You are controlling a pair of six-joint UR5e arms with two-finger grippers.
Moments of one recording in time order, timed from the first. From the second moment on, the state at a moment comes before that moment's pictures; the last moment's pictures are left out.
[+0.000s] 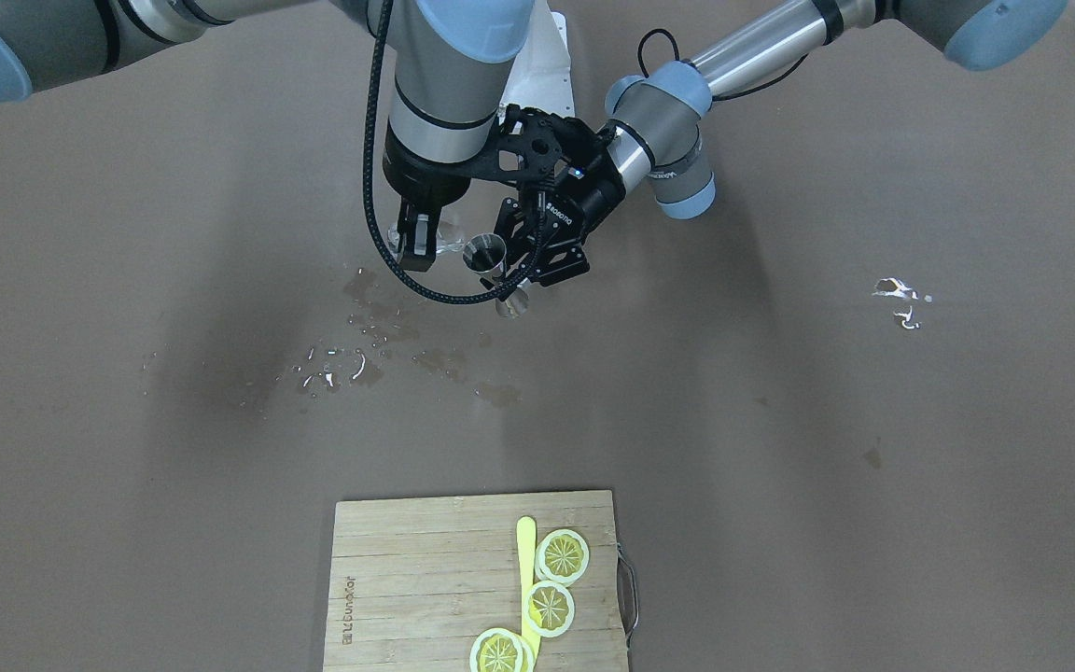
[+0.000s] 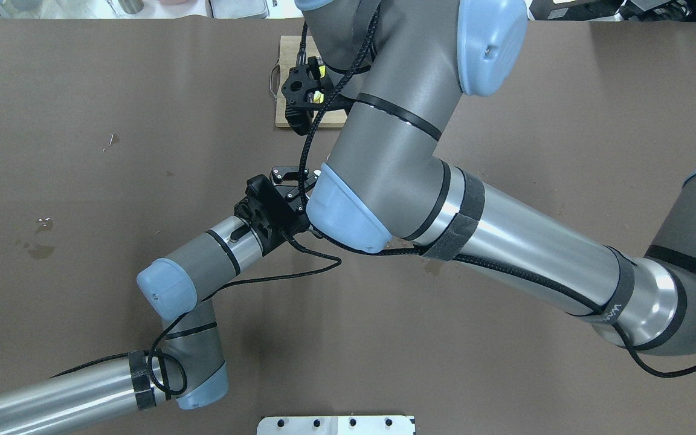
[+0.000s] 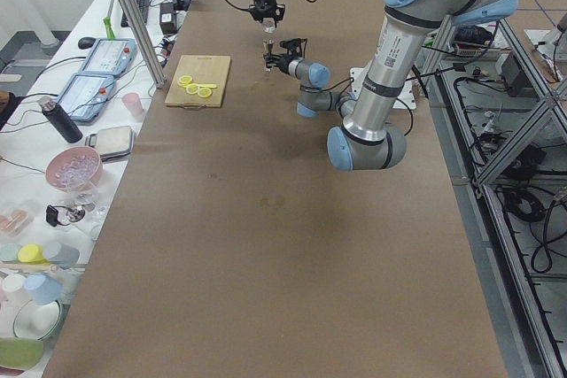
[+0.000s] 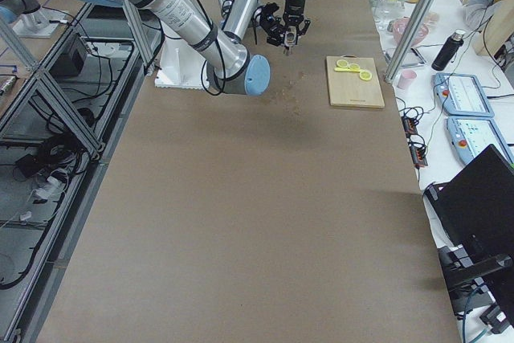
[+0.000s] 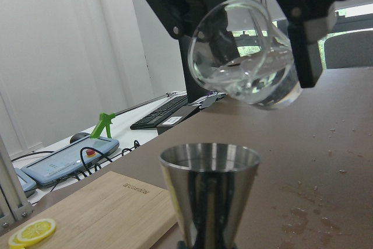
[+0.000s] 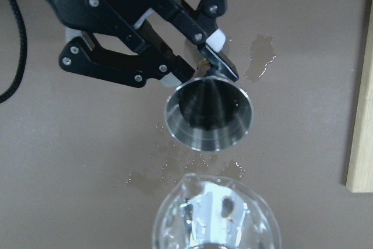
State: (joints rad) left arm -0.36 -2.17 -1.34 -3.13 -1.17 -0.19; right arm 0.68 -0.49 1.61 -2.32 1.91 -0.61
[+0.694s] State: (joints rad) left arm -0.36 -2.17 -1.34 -3.13 -1.17 -0.19; right arm 0.64 -0.43 1.56 -2.36 1.84 -0.60
